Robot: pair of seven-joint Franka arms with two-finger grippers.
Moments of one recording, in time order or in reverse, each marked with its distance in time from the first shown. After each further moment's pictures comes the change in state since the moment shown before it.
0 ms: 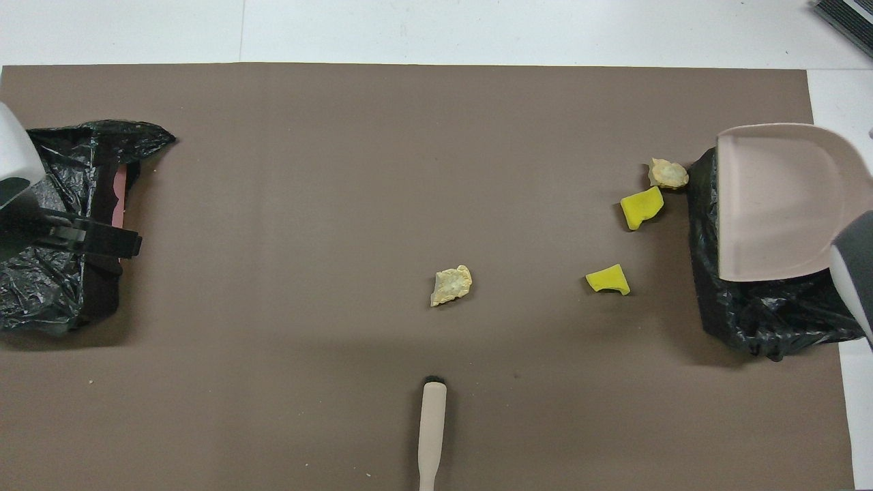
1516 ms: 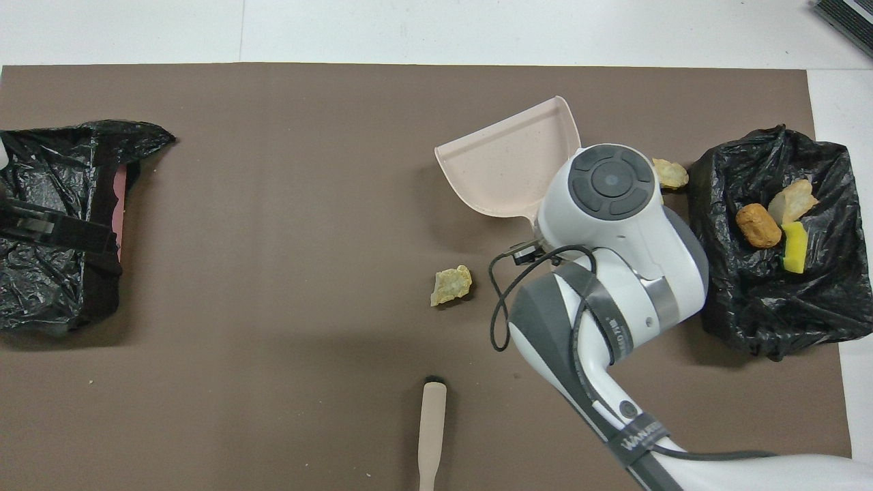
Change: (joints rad) left arm 0.059 0.037 -0.025 0.057 0.001 -0.045 0.051; right arm 0.530 0.163 0.008 -0.105 0.516 0.124 1.712
